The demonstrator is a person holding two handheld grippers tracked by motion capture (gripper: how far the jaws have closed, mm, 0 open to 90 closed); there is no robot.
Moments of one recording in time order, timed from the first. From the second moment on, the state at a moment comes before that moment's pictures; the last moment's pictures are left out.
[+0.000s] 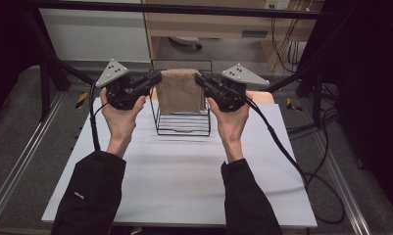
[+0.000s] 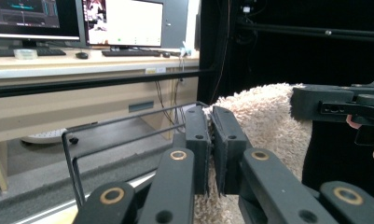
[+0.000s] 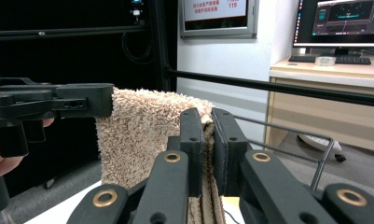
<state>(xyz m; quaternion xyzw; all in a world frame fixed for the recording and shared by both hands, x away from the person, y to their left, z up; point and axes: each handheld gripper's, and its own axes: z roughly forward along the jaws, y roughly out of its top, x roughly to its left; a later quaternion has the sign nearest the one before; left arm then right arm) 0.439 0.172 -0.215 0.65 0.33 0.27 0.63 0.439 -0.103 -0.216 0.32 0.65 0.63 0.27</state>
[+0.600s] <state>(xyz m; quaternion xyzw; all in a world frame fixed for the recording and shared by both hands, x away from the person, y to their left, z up) 0.455 0.168 -0.180 0.64 0.32 0.29 0.64 0.454 -0.101 -0.183 0.32 0.64 0.64 0.30</state>
